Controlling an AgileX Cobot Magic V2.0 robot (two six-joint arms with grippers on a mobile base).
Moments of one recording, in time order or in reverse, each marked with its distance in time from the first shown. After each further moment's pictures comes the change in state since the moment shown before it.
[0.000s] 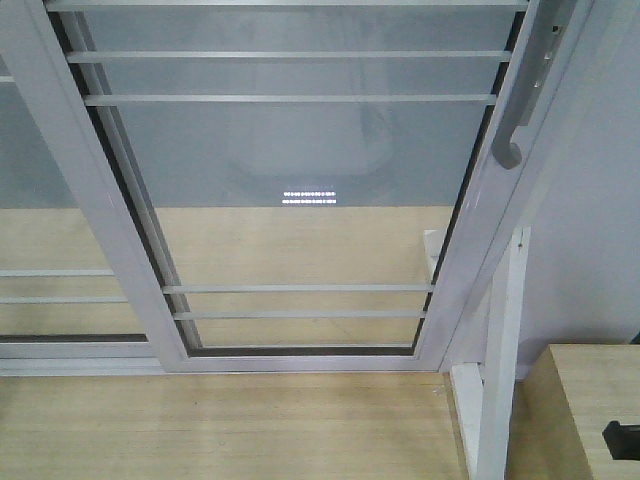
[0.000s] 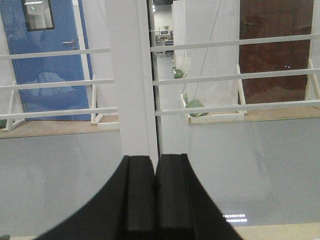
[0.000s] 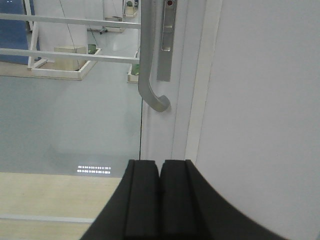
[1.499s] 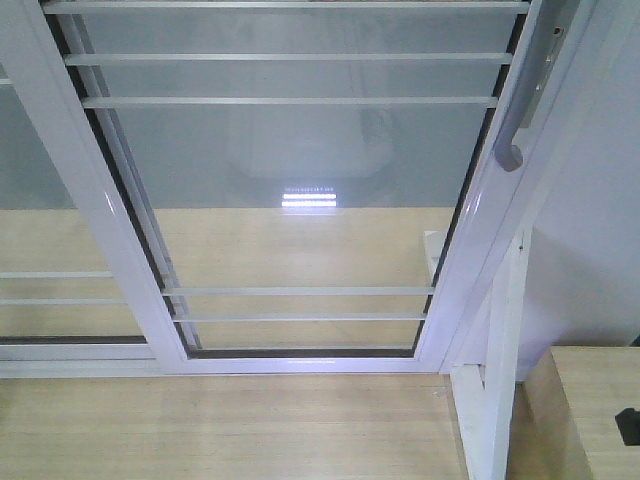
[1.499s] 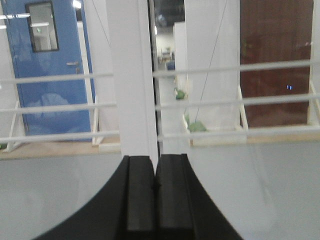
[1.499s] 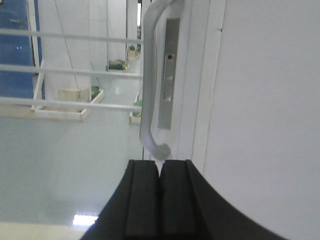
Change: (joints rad) left arm 0.000 0.000 0.000 -0.002 -0.101 -0.013; right arm 0.000 0.000 0.001 0.001 -0.187 -0.002
